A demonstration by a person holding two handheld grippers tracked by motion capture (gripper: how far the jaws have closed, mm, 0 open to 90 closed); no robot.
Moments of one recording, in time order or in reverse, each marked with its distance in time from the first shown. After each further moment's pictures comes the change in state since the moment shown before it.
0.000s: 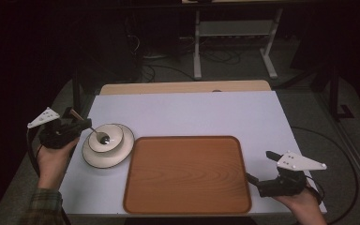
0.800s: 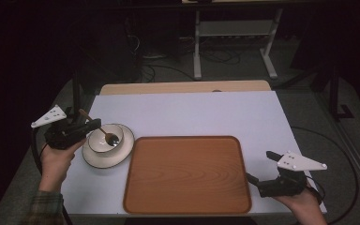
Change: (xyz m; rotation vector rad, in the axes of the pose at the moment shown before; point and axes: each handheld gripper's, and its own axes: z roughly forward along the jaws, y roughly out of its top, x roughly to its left) left arm -0.036 0.019 0.000 0.008 -0.134 0.075; right arm 0.000 0.000 -0.001 -0.001 0.000 0.000
